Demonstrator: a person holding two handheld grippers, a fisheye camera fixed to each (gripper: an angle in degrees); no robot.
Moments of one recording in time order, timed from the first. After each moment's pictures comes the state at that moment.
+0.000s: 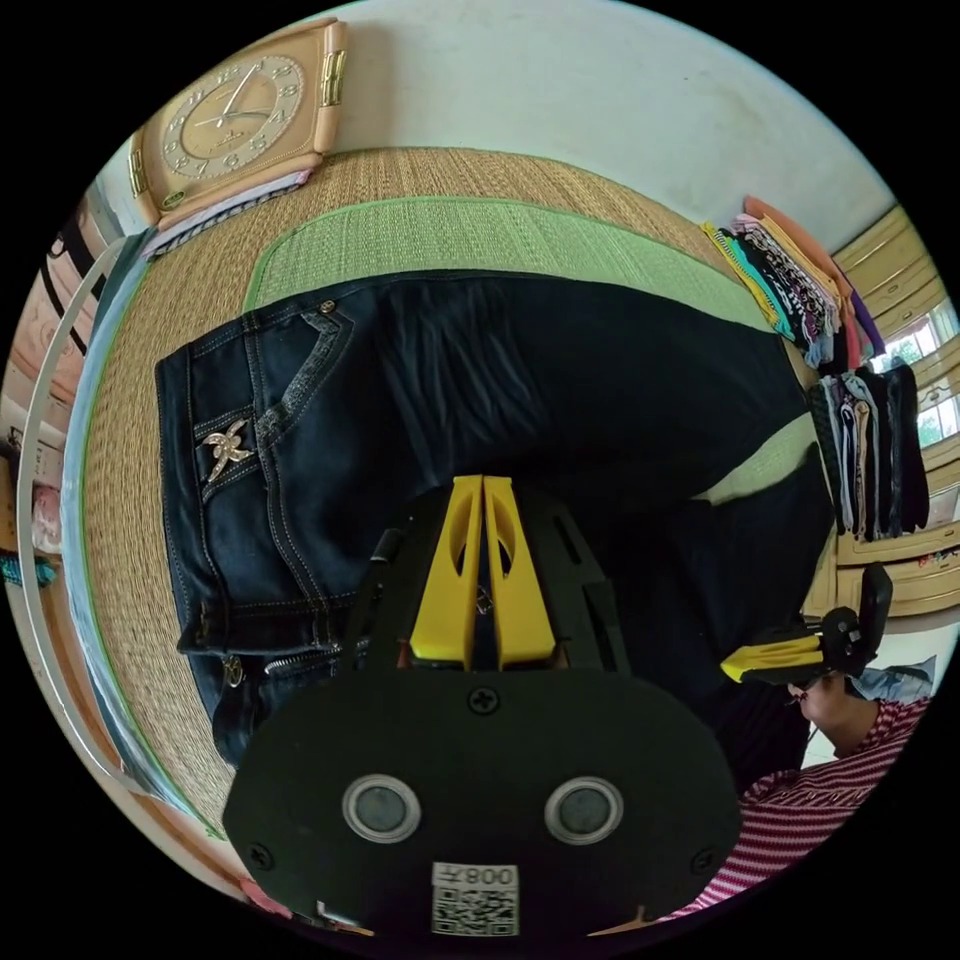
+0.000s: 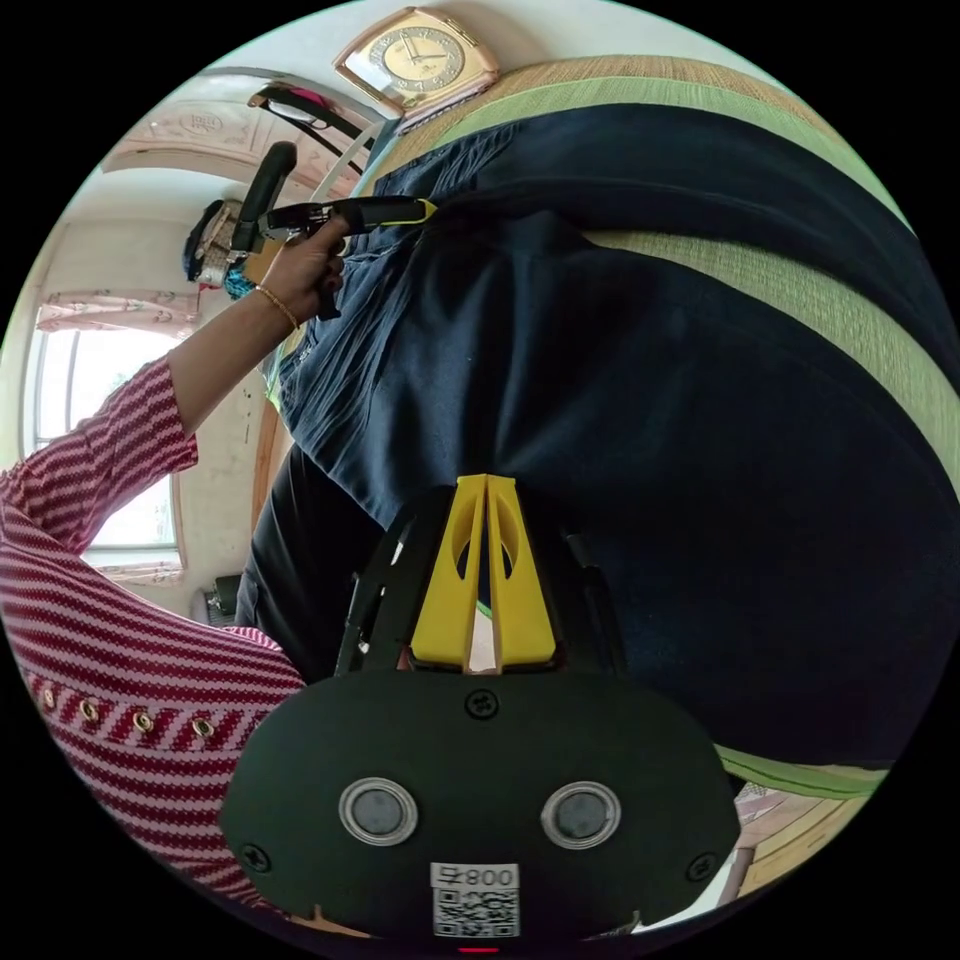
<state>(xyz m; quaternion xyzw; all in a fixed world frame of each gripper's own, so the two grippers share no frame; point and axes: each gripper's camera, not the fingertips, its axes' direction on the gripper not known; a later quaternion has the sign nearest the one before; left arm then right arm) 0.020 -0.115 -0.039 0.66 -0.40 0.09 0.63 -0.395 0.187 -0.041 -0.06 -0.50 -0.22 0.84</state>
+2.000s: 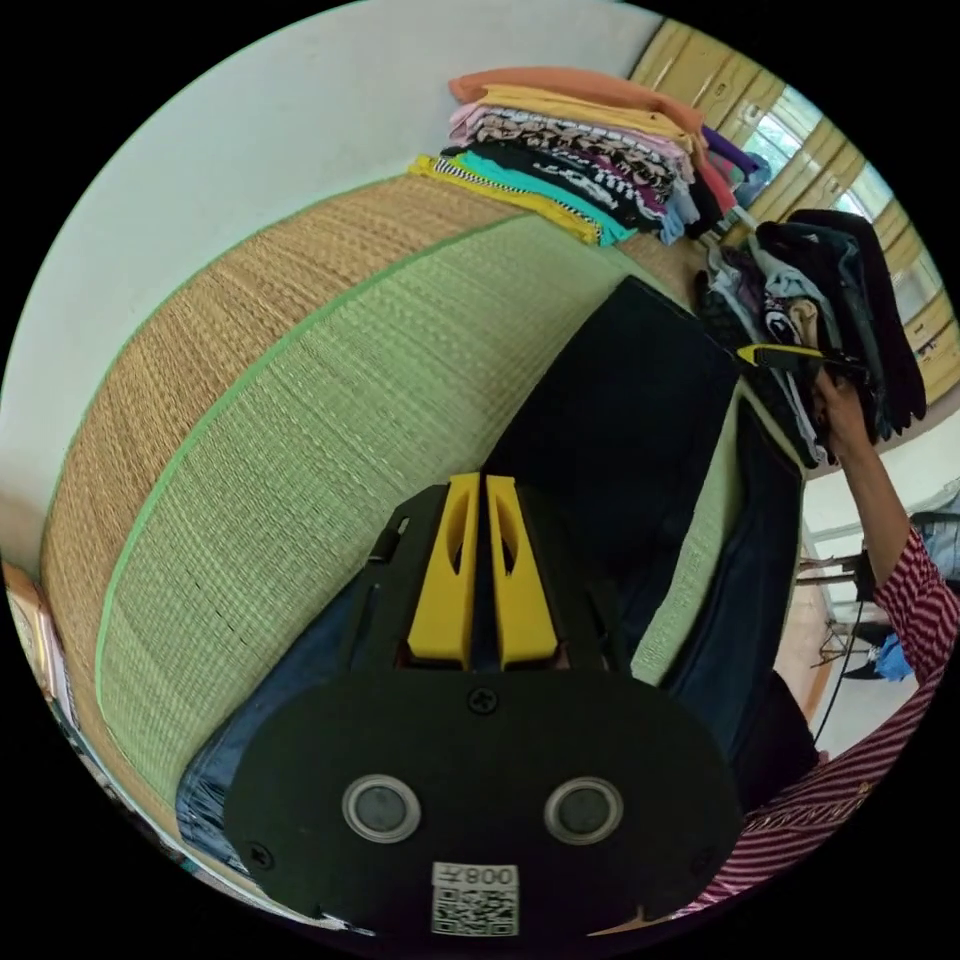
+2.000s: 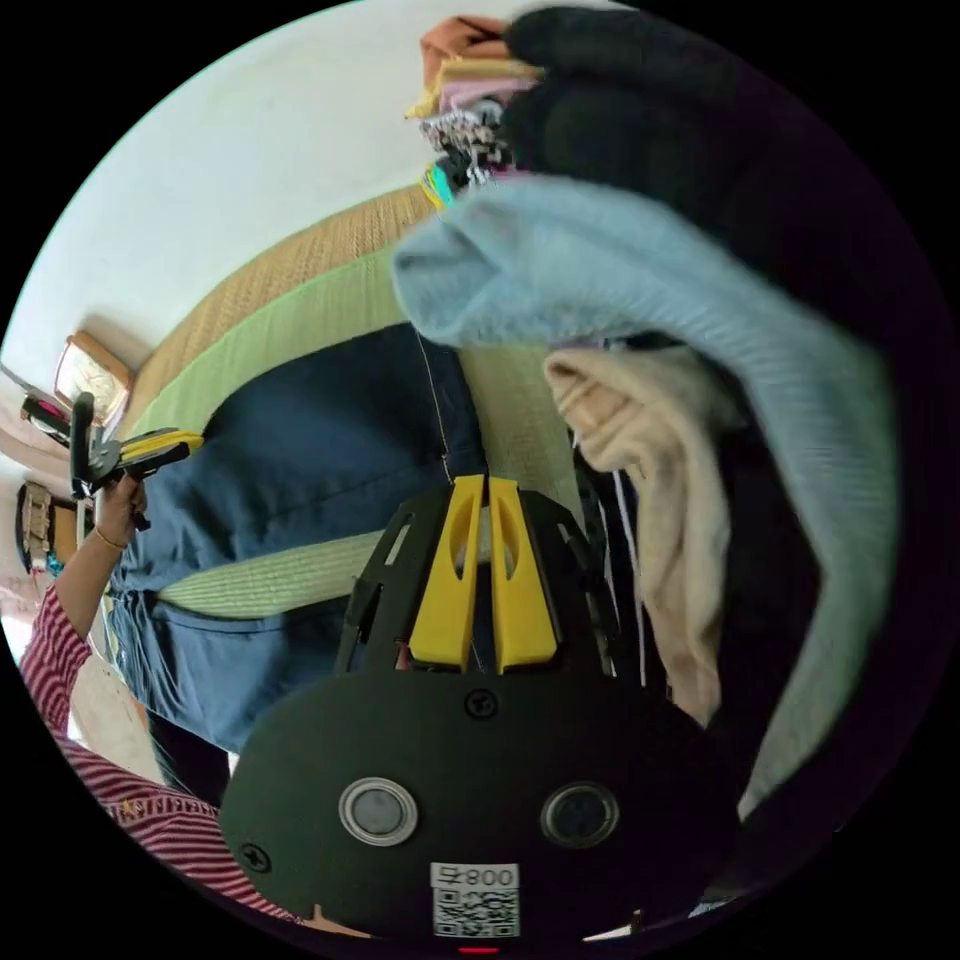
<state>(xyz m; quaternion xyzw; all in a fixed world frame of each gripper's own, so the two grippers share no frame) 0.524 -0.184 0.025 0.50 -0.52 0.30 0.63 0.133 0.033 0.167 0.02 -0.25 0.13 0.96</state>
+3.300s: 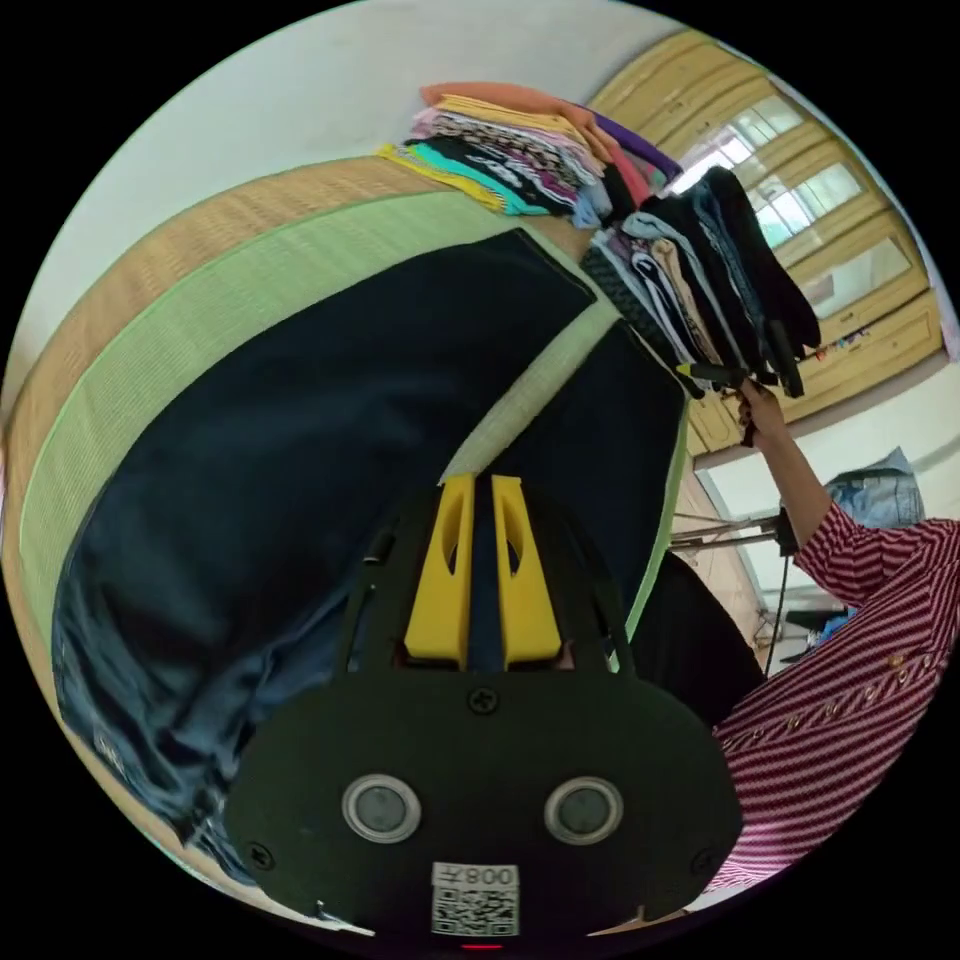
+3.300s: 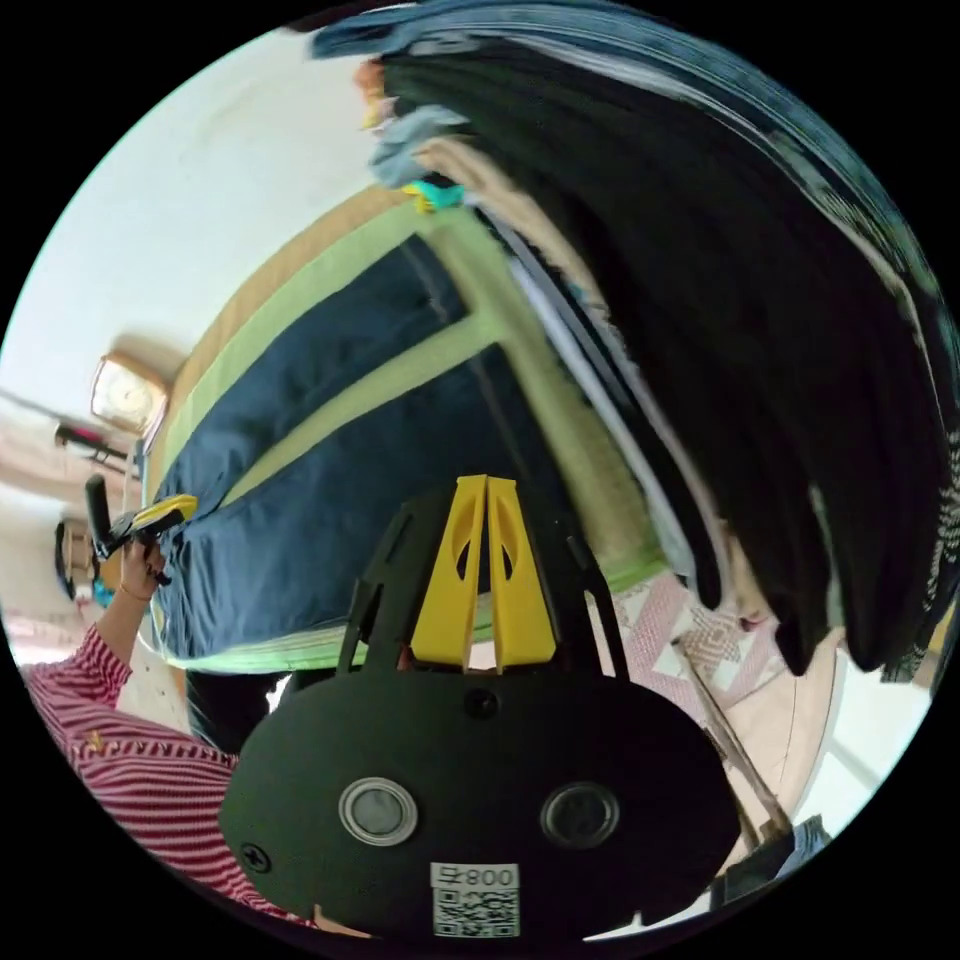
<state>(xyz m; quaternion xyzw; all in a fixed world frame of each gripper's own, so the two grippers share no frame) 0.331 -0.173 0.064 0.50 -0.46 0.30 0.67 0.117 0.180 0.117 0.02 -0.33 0.17 0.93</state>
